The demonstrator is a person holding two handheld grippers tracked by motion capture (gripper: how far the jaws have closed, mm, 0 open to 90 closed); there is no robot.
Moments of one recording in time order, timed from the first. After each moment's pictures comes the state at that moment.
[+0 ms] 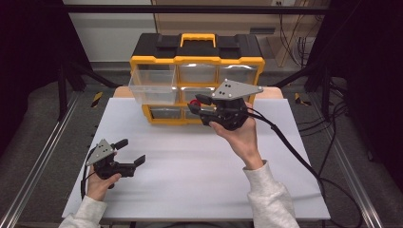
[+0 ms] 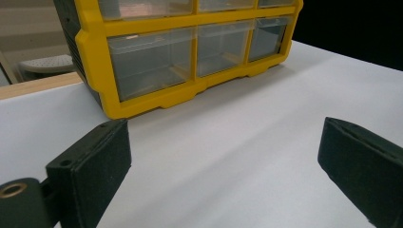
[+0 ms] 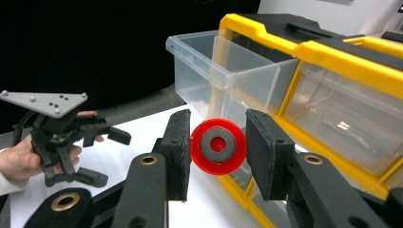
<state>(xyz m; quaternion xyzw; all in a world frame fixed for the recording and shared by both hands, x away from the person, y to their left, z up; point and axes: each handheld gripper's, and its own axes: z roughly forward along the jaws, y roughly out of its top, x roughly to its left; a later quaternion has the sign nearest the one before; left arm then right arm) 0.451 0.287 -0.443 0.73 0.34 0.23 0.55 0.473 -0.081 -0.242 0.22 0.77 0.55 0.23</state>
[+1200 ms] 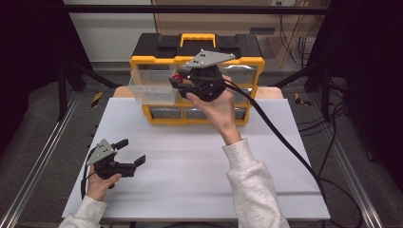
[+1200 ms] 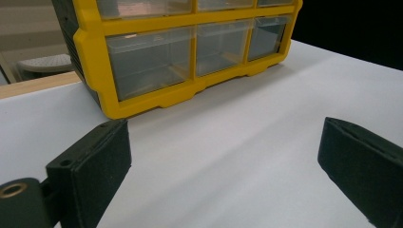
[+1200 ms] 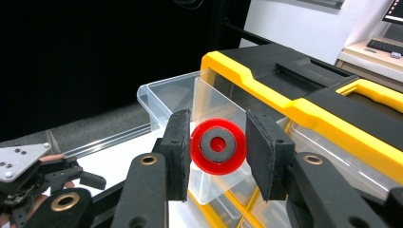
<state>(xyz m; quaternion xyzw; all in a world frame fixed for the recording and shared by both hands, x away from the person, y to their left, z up) 0.452 0.287 -0.443 0.73 0.34 0.22 0.55 0.519 -0.033 -0.207 0.24 0.77 0.54 0.24</state>
